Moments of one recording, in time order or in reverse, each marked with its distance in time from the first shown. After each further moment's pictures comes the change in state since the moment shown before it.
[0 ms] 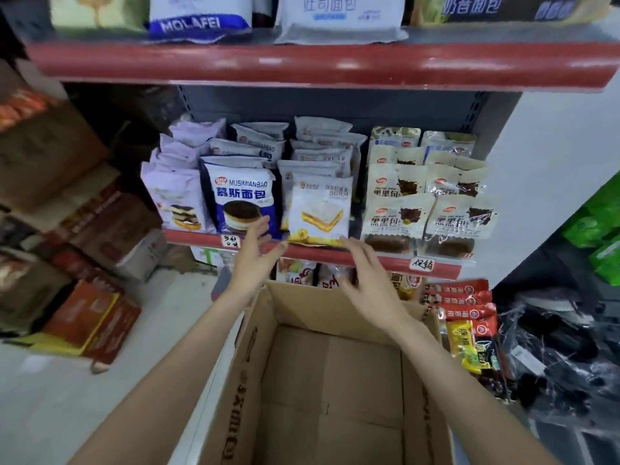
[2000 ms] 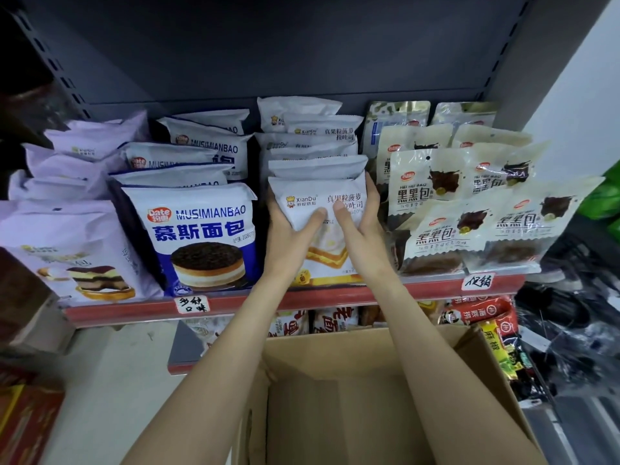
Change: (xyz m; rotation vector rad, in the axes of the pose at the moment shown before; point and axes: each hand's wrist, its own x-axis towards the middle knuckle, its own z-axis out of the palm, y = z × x) left_hand 0.165 -0.046 0.072 -0.239 -0.130 0.113; right_hand 0.176 0.044 0.068 0.556 0.500 0.203
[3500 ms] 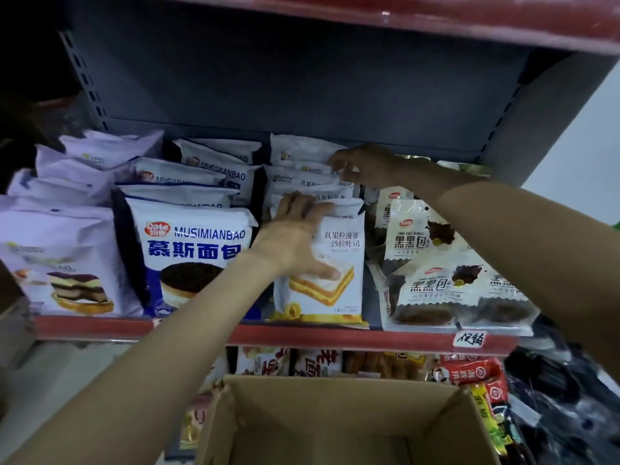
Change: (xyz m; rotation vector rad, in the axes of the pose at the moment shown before) left_hand 0.036 0.056 -0.012 1.221 -0.452 0.293; right_hand 0.194 -0.076 -0.033 -1.229 -0.665 -0.423
